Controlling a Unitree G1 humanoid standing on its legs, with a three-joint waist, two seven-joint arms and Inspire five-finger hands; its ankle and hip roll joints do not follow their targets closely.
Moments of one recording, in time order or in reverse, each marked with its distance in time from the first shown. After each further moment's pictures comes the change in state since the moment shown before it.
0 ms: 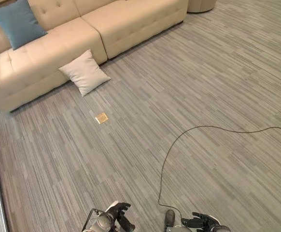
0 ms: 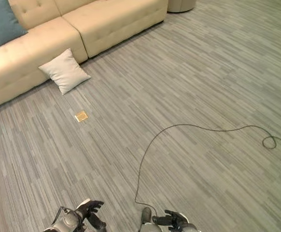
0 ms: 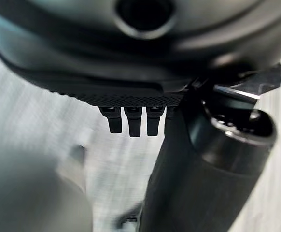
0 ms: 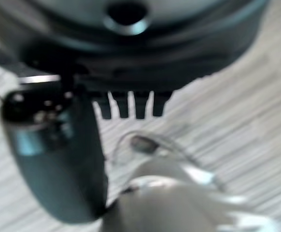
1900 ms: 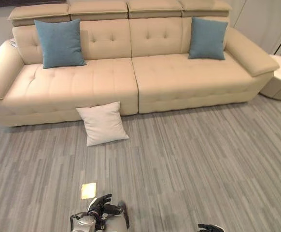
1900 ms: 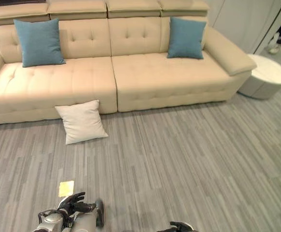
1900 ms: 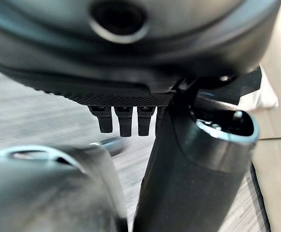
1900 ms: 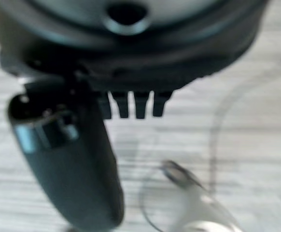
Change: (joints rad) left arm 0.011 0.093 0.325 0.081 -0.223 -0.020 -0.005; right arm 0.002 0.027 0.073 -0.017 -0.017 -0.007 -0.021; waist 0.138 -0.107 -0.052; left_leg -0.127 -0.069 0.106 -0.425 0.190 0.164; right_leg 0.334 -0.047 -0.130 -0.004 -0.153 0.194
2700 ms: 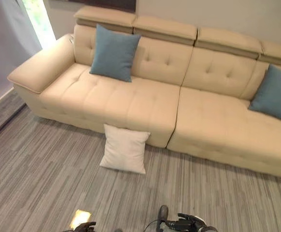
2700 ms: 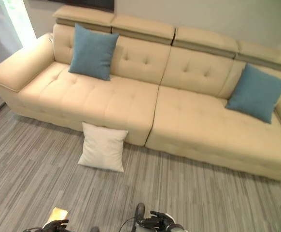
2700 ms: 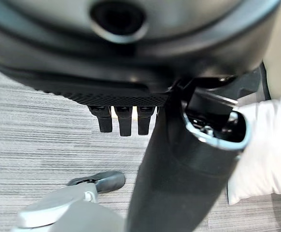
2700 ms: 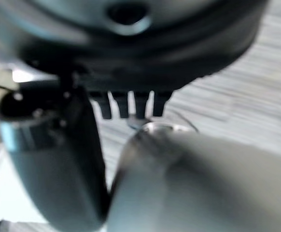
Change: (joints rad) left arm 0.133 0.043 -0.099 0.093 0.052 0.062 0.026; right arm 0.053 0.073 -0.080 -0.036 0.017 -0.018 0.049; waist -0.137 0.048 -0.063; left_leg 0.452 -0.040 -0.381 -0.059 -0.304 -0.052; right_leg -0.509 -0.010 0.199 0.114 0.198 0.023
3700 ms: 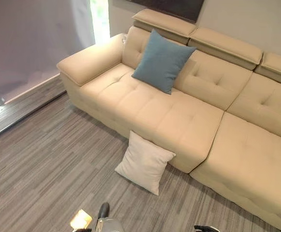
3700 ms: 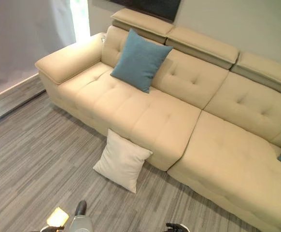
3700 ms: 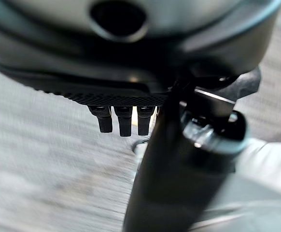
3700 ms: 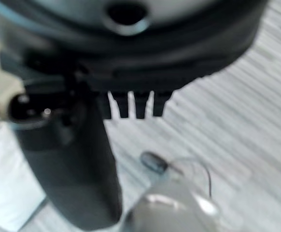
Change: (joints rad) left arm 0.003 0.019 -0.036 0.044 0.096 0.030 0.010; right arm 0.007 -0.064 0.057 0.038 -0.051 0.004 -0.040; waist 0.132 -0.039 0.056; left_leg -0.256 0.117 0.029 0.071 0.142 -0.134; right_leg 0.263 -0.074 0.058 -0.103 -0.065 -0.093
